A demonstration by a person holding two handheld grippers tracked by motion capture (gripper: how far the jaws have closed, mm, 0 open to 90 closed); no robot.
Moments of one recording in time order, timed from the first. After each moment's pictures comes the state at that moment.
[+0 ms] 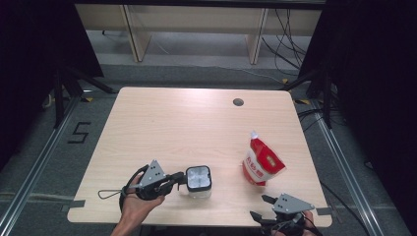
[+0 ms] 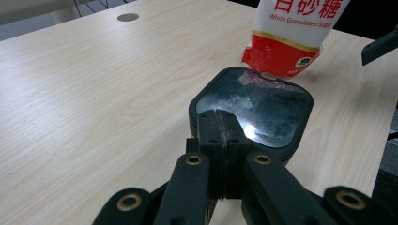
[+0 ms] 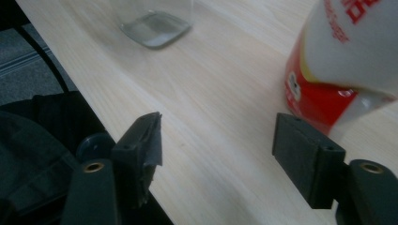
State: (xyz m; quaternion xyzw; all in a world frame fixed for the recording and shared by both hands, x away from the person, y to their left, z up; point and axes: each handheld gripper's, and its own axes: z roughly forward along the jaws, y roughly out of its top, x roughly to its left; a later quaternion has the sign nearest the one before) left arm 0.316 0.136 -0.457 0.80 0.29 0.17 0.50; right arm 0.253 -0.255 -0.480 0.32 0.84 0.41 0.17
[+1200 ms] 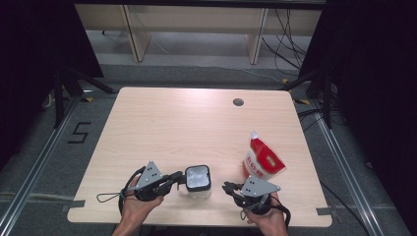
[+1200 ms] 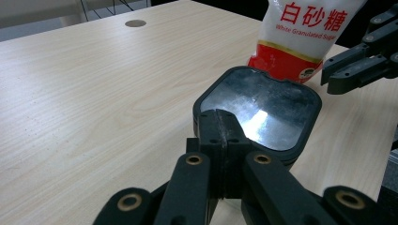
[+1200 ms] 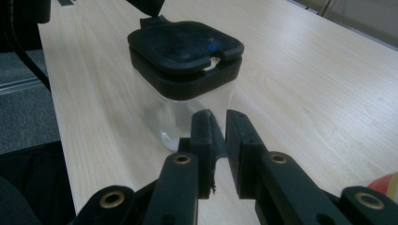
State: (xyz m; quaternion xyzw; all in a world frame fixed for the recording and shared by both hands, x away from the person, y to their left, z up) left arm 0.314 0.139 -0.465 0.77 0.32 0.17 0.52; right arm 0.301 -0.182 -0.470 0.21 0.83 0.47 0.19
